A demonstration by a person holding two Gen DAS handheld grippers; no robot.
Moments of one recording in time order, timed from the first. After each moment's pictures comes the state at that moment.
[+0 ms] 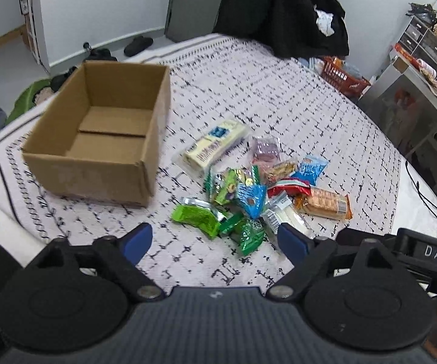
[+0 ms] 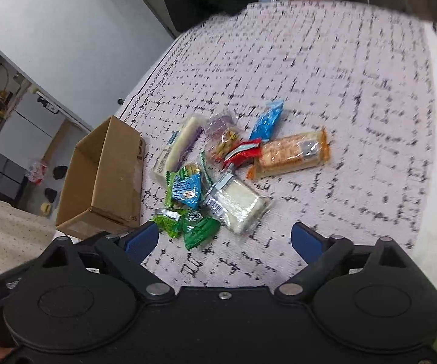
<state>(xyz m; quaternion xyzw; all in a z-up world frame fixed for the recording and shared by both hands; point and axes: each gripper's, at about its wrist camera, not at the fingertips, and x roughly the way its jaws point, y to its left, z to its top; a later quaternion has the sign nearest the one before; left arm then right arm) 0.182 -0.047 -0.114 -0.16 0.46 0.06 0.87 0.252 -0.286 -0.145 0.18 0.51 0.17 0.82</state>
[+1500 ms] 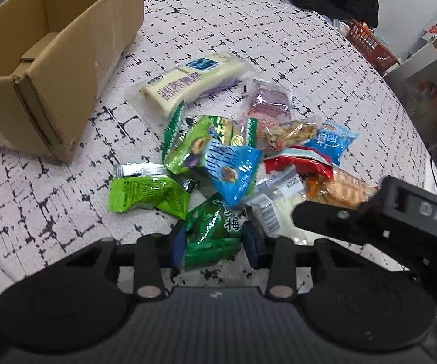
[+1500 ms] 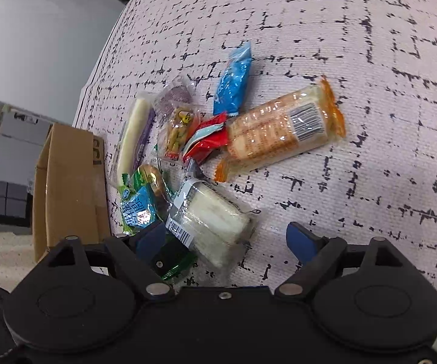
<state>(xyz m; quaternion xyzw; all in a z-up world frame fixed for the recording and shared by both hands) 0.247 -0.079 -0.214 -0.22 0.52 0.07 0.83 0.324 -0.278 -0.232 0.24 0.60 0.14 0.75</state>
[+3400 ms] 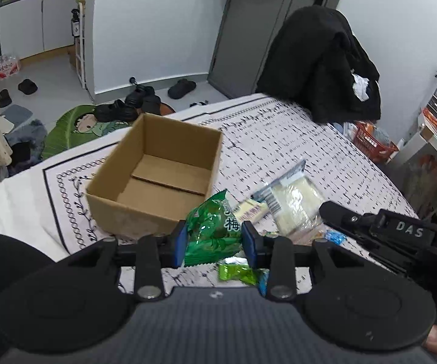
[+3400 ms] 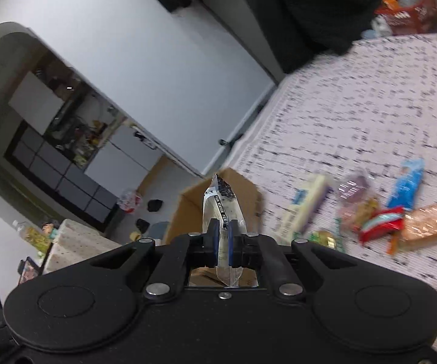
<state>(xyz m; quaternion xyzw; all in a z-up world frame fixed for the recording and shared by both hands) 0.164 -0.005 -0.066 -0.18 0.37 0.16 0.90 0.287 -0.224 -0.126 0.26 0.38 0.35 0.82</state>
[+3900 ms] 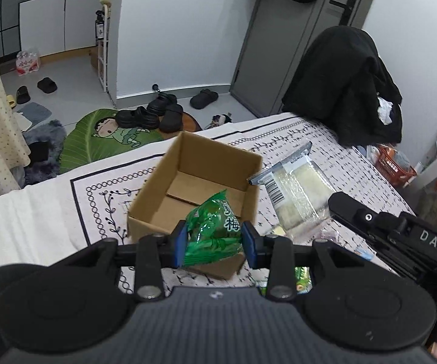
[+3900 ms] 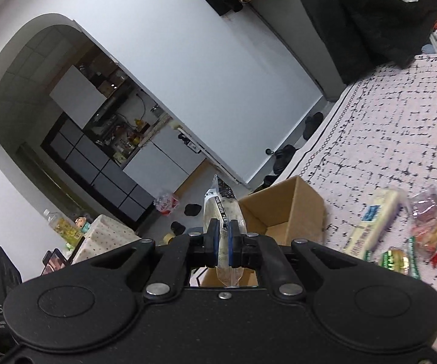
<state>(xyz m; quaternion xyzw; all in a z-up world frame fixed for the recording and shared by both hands) 0.160 0.045 -0.059 -0.19 0.36 0.20 0.89 0.280 -0.168 -0.109 0.26 0.33 0.42 0.81</state>
